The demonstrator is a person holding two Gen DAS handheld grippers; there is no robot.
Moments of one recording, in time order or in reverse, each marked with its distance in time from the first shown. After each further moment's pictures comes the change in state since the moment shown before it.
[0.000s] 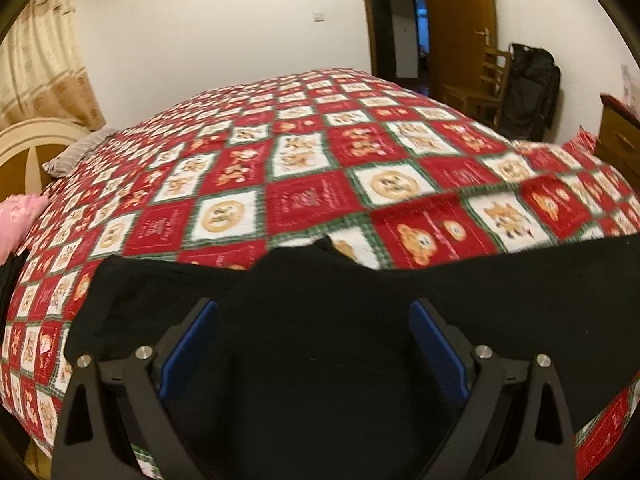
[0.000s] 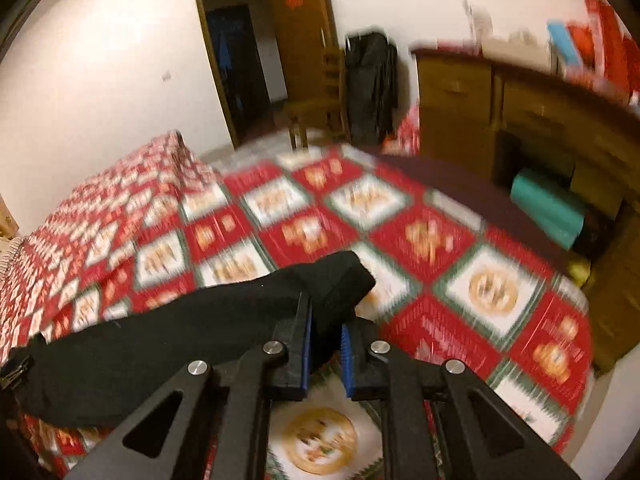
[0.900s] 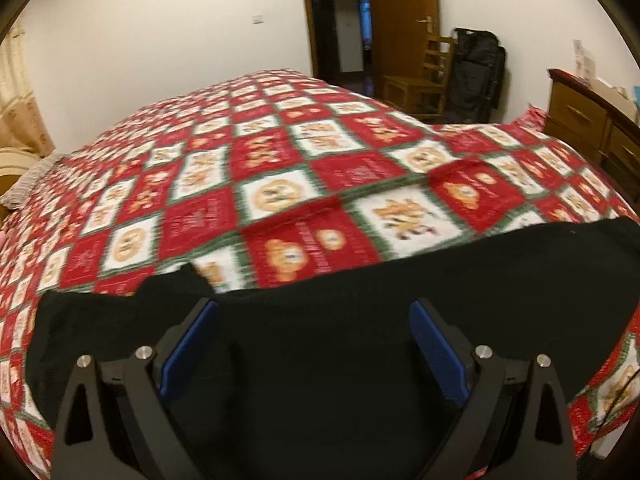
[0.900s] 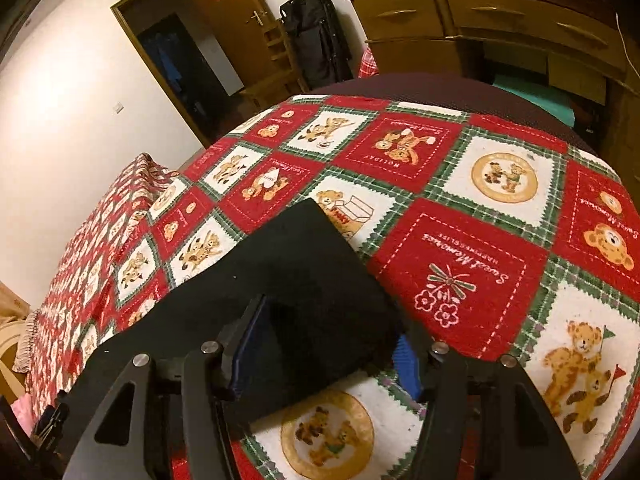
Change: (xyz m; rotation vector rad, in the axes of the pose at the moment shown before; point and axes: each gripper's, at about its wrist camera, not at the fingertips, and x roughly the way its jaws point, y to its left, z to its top) left arm -0.009 -0.079 0.016 0.107 0.009 -0.181; right arm 0.030 -0.017 -0.024 0.263 0.040 0.011
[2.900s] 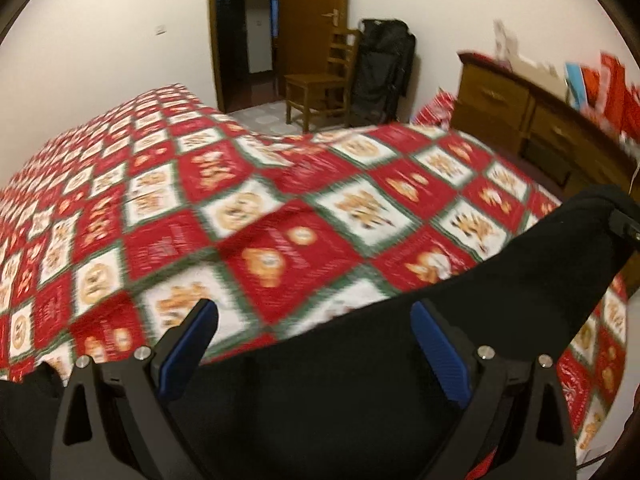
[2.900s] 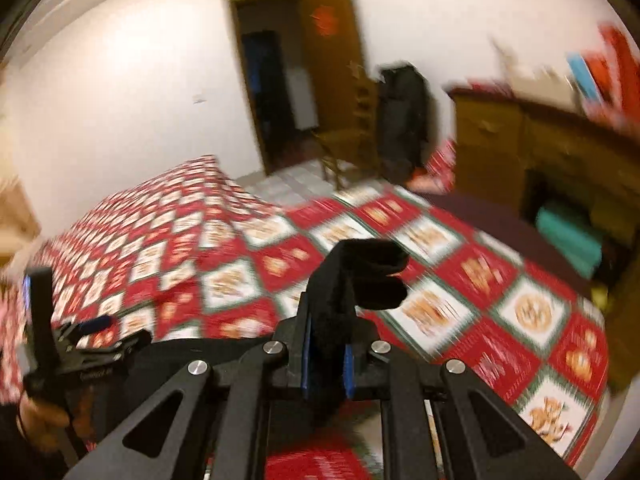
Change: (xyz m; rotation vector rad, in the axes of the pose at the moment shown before) left arm 0.005 -0.112 0.068 0.110 0.014 -0.272; right arm -0.102 0.135 -0.006 -0.443 -0.254 0.103
